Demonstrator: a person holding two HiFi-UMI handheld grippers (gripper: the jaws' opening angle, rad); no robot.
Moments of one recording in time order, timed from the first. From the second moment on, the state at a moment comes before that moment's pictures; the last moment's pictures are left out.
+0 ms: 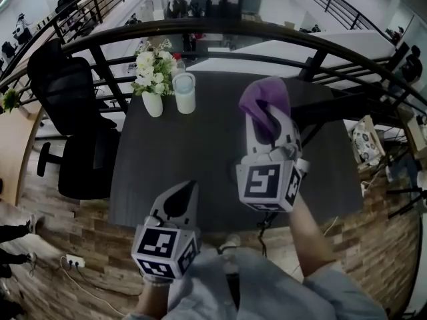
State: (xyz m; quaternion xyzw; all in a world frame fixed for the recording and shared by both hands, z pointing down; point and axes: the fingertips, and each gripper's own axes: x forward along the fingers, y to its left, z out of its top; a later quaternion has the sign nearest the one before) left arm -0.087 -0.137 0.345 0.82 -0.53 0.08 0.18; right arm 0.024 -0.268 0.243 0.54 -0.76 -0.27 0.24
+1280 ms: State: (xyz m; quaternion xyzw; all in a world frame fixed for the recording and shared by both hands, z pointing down) left arm -0.004 -0.143 0.342 0.87 -0.45 0.10 0.17; right arm 0.087 -0.188 0.290 0.56 -0.76 -0.22 0.26
